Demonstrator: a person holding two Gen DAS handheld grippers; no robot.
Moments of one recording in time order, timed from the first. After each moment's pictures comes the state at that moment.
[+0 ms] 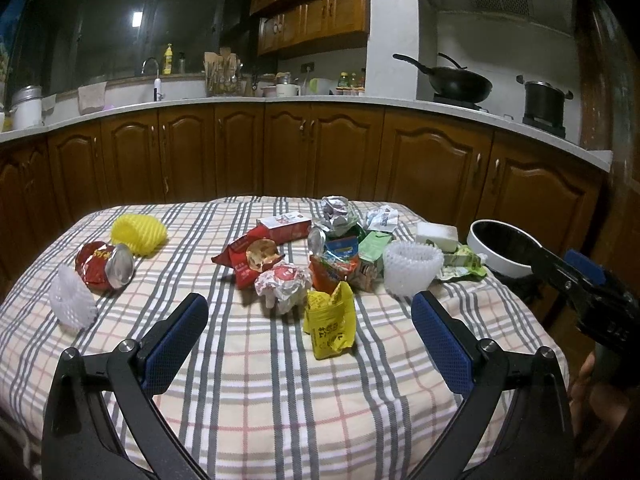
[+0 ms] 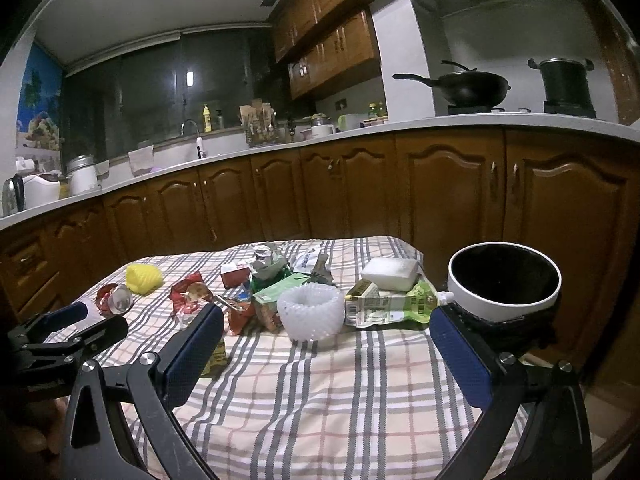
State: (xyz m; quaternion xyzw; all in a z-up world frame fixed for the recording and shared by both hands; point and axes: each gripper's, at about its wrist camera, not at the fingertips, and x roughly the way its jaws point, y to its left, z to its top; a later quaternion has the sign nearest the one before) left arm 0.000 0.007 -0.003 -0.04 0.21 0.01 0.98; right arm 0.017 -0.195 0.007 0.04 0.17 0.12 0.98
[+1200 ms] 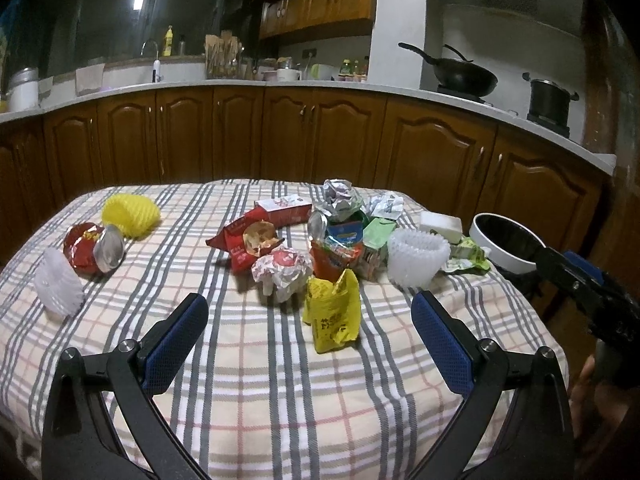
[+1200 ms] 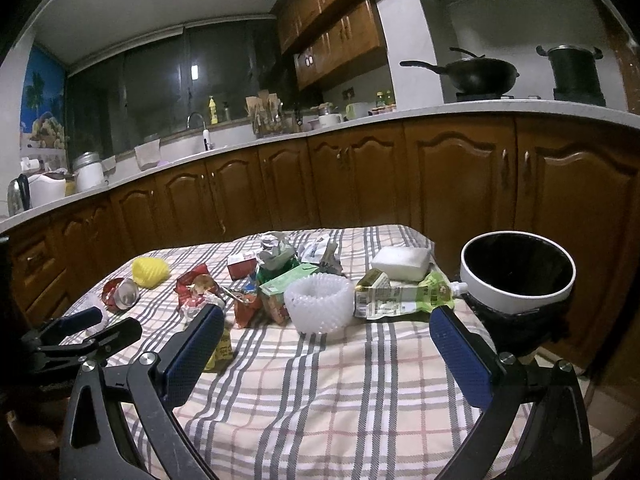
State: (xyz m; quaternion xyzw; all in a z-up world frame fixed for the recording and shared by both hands) left arm 0.018 0.015 -0.018 -0.06 0.24 0.00 0.97; right arm 0.027 -0.193 0.000 0.04 0.19 0.14 0.97
